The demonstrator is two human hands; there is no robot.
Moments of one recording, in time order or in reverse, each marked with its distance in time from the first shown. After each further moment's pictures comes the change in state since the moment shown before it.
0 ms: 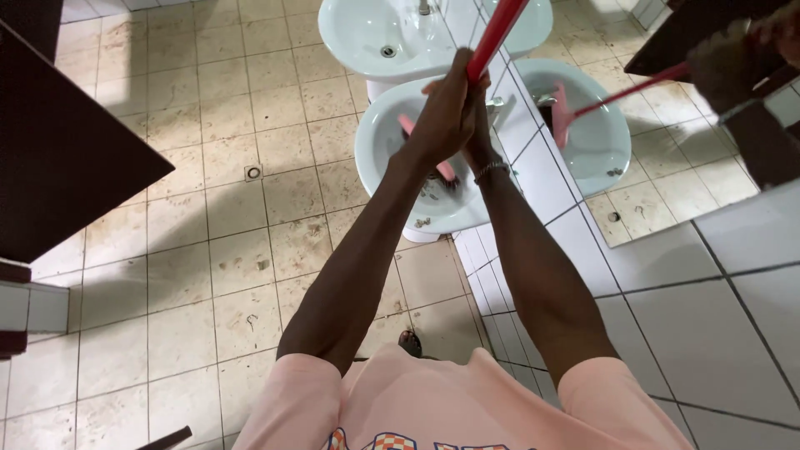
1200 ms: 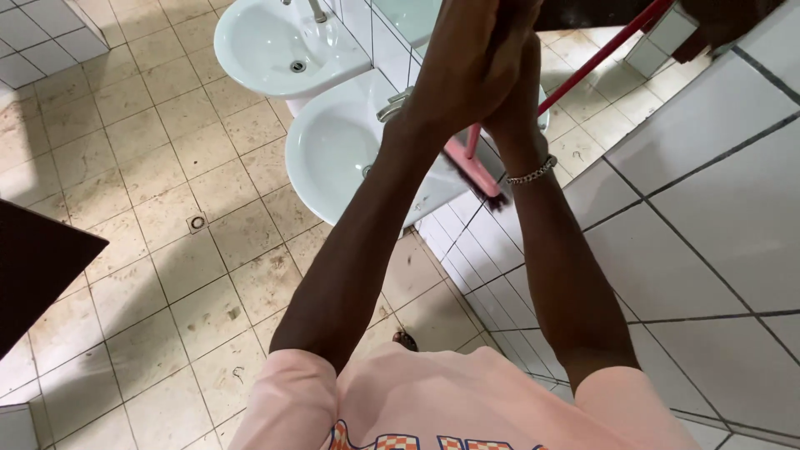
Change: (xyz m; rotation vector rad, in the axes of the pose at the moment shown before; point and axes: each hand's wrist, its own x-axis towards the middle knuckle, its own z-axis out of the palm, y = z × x) left_hand 0.072 0.109 0.085 -0.129 0.047 0.489; right_hand -0.025 0.014 -0.168 -0.293 0.149 -0.007
